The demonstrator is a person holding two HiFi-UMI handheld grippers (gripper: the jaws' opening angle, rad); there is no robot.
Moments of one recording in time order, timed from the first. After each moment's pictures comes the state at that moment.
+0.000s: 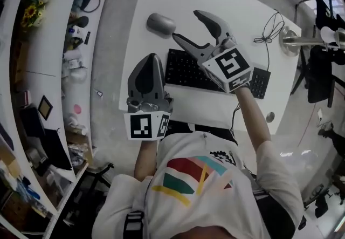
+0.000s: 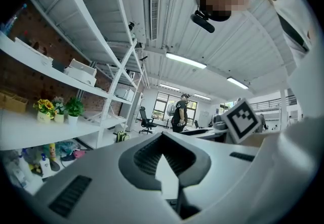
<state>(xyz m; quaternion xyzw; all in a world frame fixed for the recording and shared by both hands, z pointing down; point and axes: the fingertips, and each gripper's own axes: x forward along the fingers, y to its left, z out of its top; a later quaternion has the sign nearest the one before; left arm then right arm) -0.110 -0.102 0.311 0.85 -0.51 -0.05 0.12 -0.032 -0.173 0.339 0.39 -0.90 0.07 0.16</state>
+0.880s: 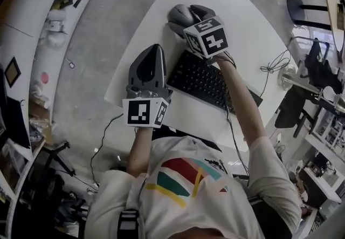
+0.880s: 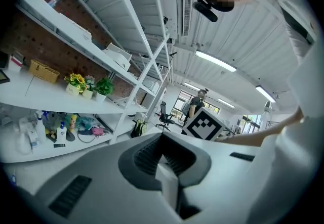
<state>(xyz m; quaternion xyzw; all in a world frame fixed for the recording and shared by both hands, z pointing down) -0.183 -0.136 0.413 0.76 -0.60 -0.09 0.23 -0.122 -0.248 0.523 0.29 -0.85 0.18 0.41</state>
